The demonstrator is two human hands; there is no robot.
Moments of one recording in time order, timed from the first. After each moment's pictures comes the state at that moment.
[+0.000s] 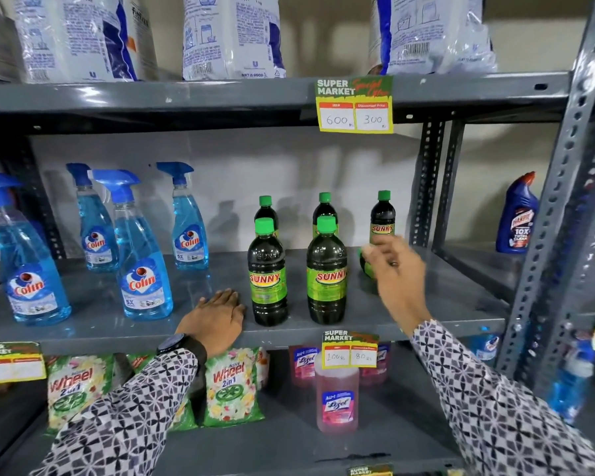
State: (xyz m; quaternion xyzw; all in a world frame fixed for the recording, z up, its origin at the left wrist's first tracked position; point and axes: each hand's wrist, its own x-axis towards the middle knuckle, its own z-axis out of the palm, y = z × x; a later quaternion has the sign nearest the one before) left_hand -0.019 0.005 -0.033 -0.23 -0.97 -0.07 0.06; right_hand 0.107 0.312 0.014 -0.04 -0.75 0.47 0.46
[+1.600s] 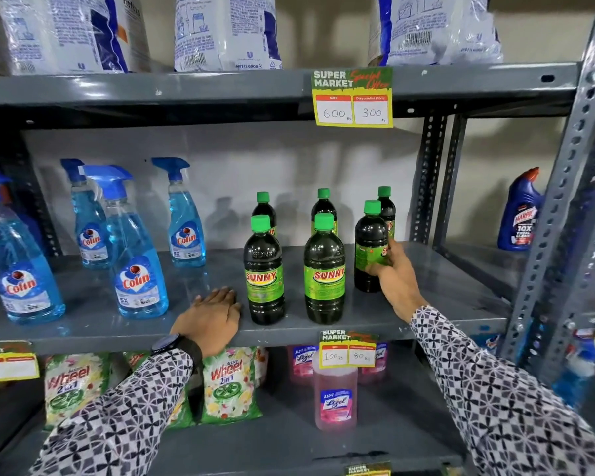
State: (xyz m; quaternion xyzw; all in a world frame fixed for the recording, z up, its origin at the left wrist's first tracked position) left_hand -0.023 0.005 -0.037 -0.24 -0.97 -0.04 0.07; right_hand 0.065 0.355 -0.008 -0.11 -0.75 0.57 0.32
